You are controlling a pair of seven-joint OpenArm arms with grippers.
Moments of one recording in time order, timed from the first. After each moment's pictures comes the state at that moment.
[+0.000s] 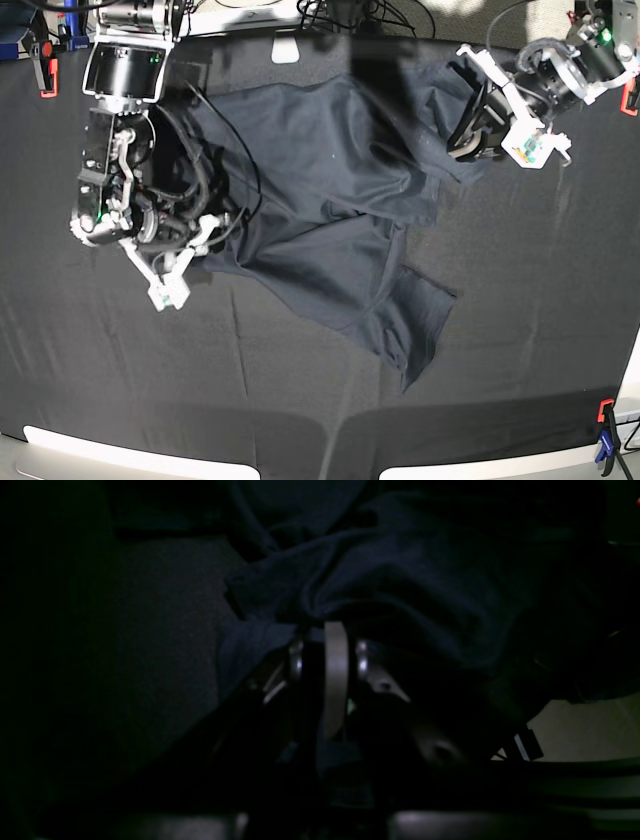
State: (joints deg) left arm 30.6 -19.0 -8.5 116.7 -23.5 -40.5 25.6; right arm 9.6 9.2 12.5 82.4 19.7 30.1 -64.7
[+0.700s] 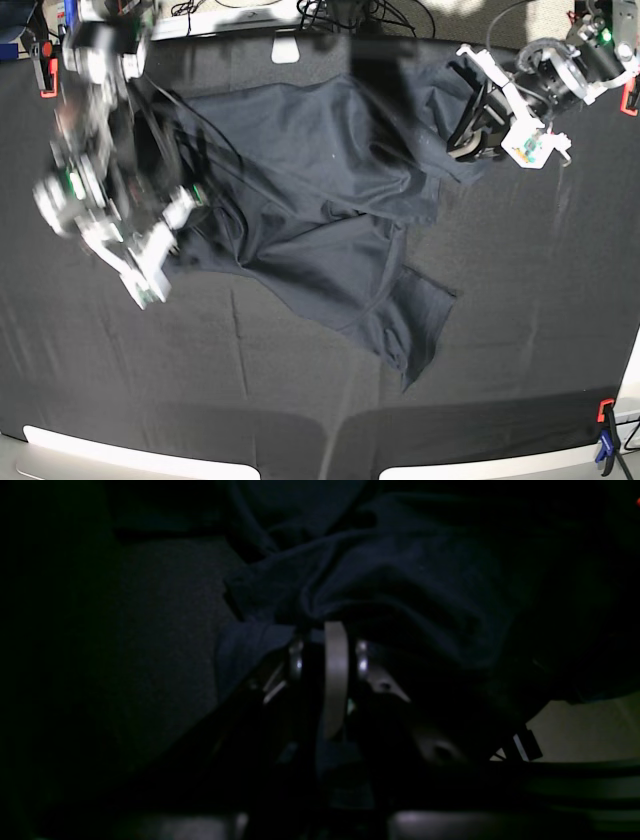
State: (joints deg) left arm 30.6 -18.9 -8.5 116.7 -23.5 -40.5 25.6; right arm -1.8 12.2 16.5 106.7 17.3 32.7 -70.2
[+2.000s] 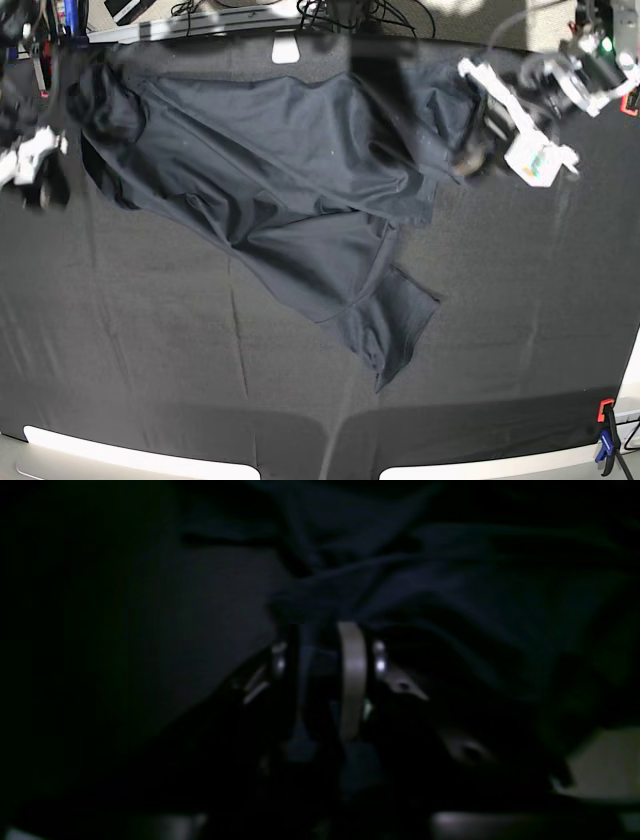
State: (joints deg) left arm 27.5 -18.9 -8.5 116.7 -21.3 -34.9 25.6; right arm -12.6 17.9 51.7 112.1 51.3 37.3 -70.5
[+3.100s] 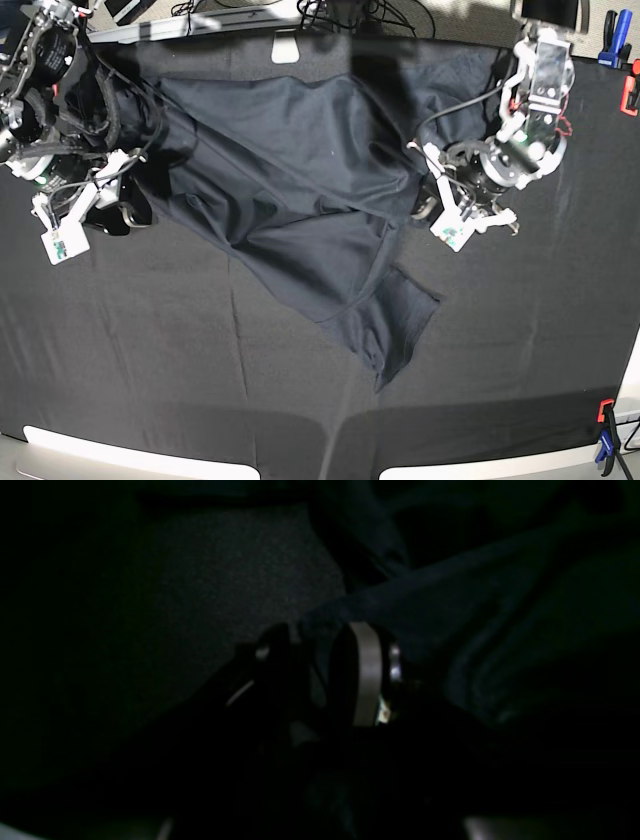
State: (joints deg) left arm 4.2 -10.9 6.0 88.8 0.7 -30.4 25.5; right arm -10.2 18.2 30.5 112.1 43.7 37.3 -68.8
